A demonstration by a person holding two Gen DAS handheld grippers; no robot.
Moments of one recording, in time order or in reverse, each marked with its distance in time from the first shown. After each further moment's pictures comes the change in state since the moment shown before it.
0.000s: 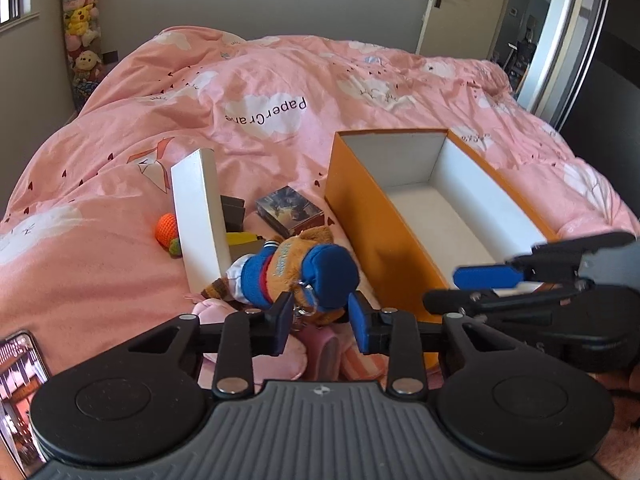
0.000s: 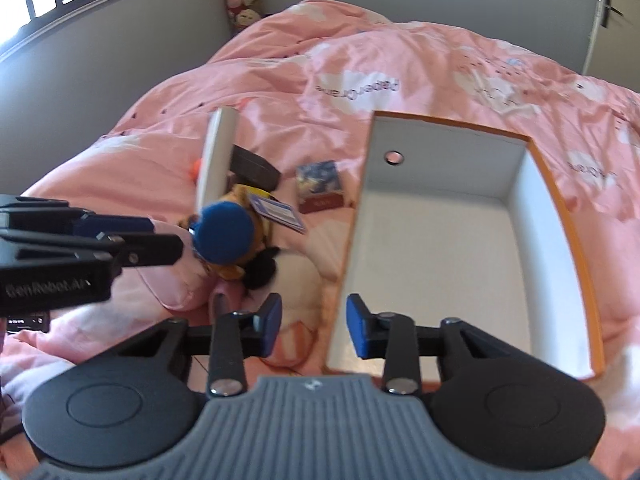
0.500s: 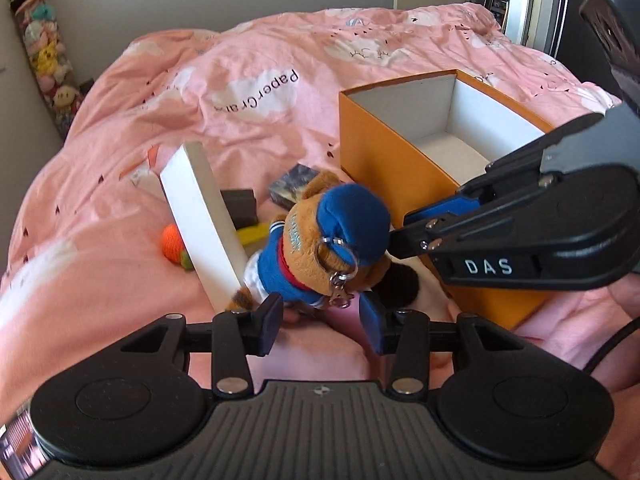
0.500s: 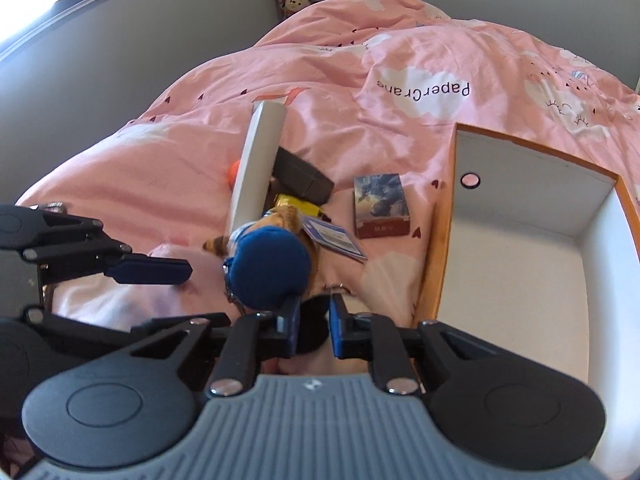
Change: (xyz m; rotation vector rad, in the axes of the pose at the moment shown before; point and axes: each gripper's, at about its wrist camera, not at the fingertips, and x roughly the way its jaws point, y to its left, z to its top) left arm 0.045 0.010 -0.002 0.207 0.053 0.073; right arm 0.064 0.015 0.038 -0.047 0.025 0.088
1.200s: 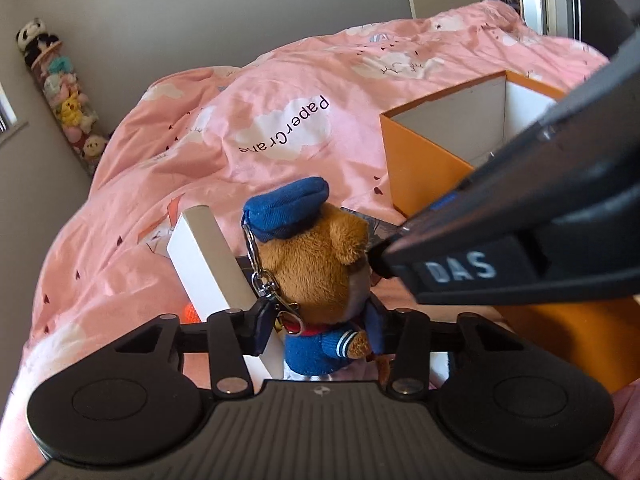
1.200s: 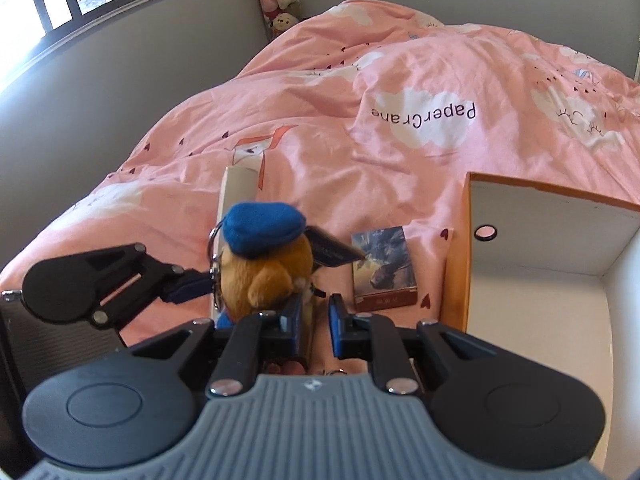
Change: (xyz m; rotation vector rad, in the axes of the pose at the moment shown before) left arm 0.050 0.001 0.028 0.065 -0.084 0.144; right arm 0.042 -0.016 0.047 0.064 -0.021 0.034
